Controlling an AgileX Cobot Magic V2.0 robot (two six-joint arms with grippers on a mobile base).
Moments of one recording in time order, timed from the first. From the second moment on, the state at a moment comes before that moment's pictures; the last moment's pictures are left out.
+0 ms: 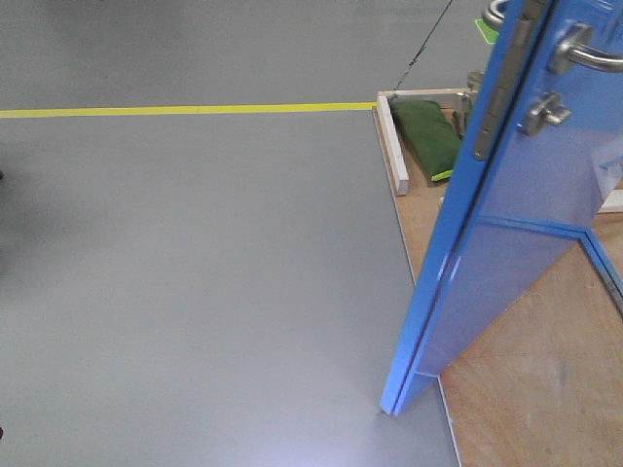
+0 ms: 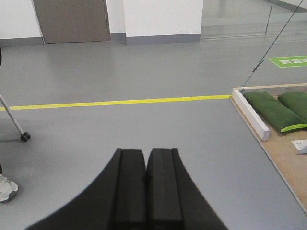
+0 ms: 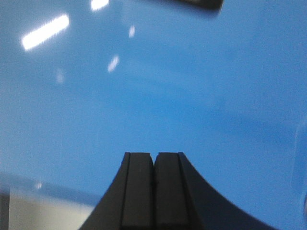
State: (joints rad) left arm 0.03 -0.01 0.03 0.07 0.27 -0.02; right arm -0.70 1.08 -1.30 1.30 0.69 0.18
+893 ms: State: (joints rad) left arm 0.03 -0.01 0.03 0.07 0.27 -0.02; right arm -0.50 1.44 -1.66 1.21 0.53 0.18
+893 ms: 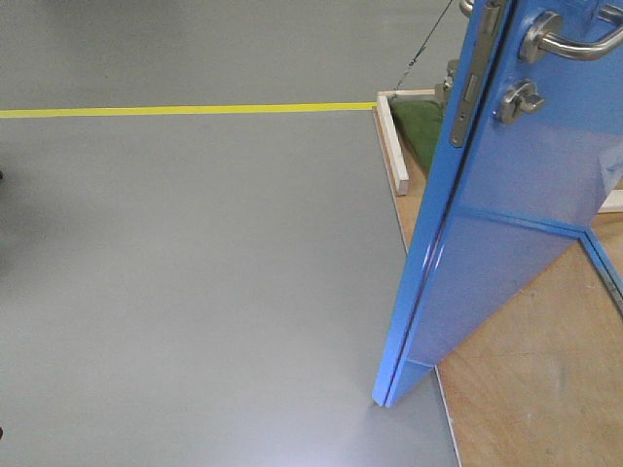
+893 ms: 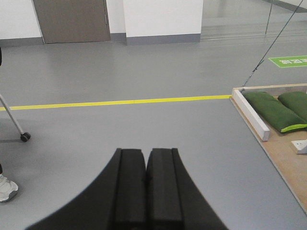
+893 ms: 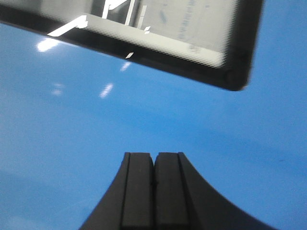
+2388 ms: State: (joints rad) left arm 0.03 -0.01 0.03 0.07 0.27 -0.02; right arm -0.32 1.56 -1.66 1.13 0.57 0.18
